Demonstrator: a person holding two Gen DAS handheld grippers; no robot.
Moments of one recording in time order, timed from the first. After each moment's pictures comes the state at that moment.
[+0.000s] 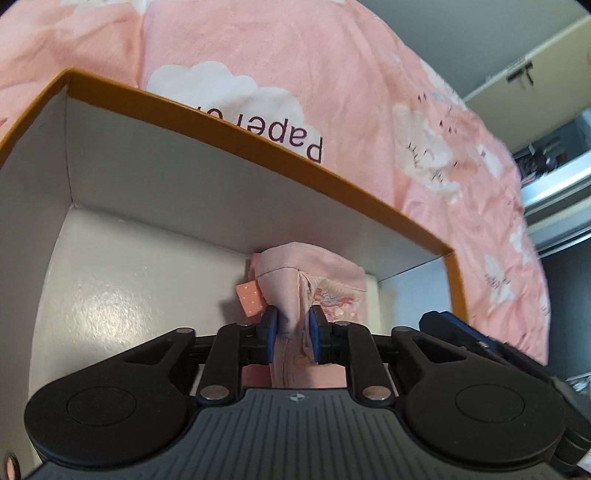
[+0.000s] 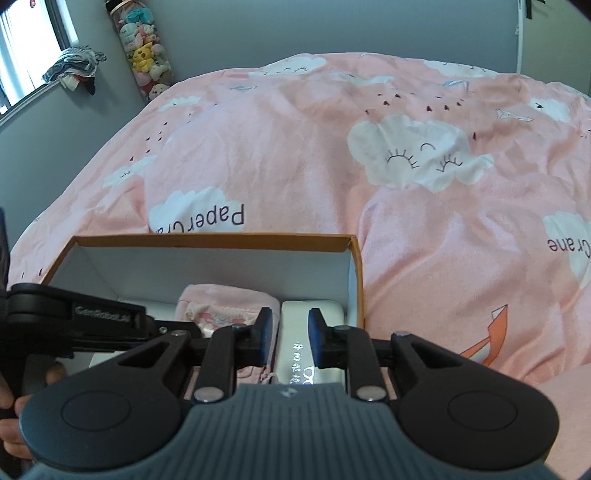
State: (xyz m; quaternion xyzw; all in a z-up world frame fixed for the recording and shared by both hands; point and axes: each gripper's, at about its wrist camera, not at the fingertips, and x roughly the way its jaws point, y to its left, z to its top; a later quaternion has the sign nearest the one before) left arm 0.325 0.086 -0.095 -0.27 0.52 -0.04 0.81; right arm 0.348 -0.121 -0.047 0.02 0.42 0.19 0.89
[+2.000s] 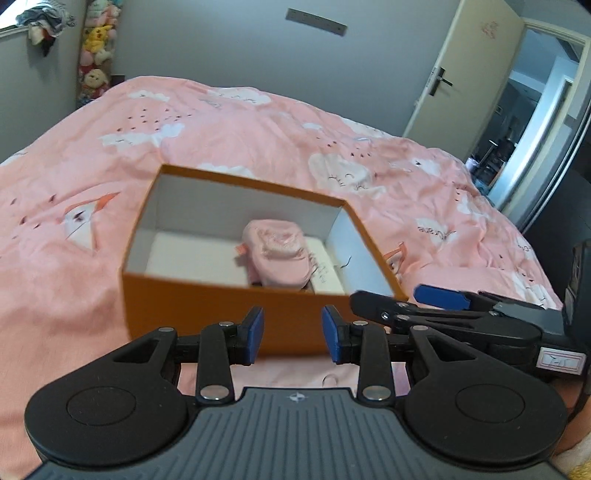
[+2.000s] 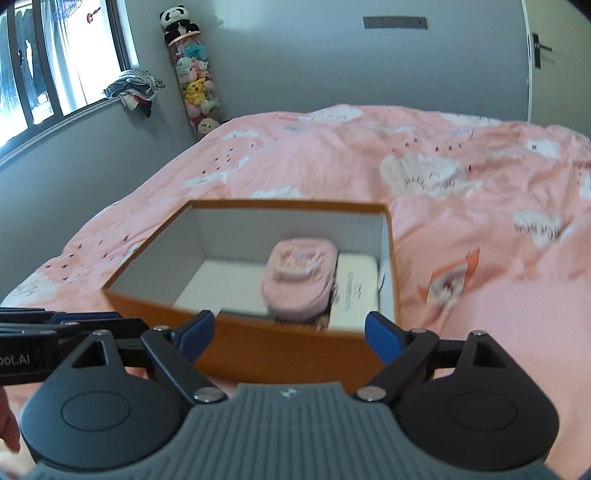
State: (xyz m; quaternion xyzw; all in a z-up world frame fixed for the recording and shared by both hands) left arm 0.082 0.034 0.016 -0.13 0.37 -0.03 0.92; right arm 0.152 -0.146 -0.010 0.01 0.34 0.24 0.91
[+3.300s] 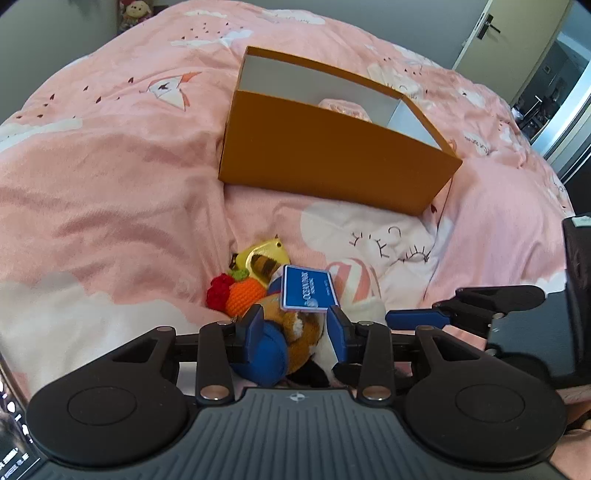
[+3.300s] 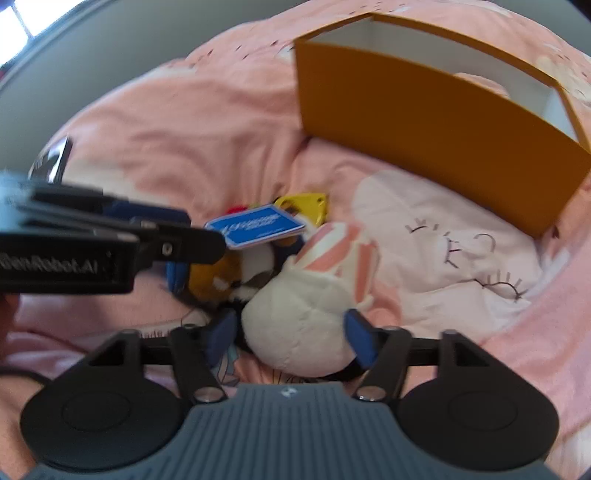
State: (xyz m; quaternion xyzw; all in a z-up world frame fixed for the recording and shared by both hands) left arm -0.020 0.071 -0.027 -0.13 0.49 0.01 0.86; right arm 0.033 -0.073 -0.078 -0.13 0.49 0.41 0.76
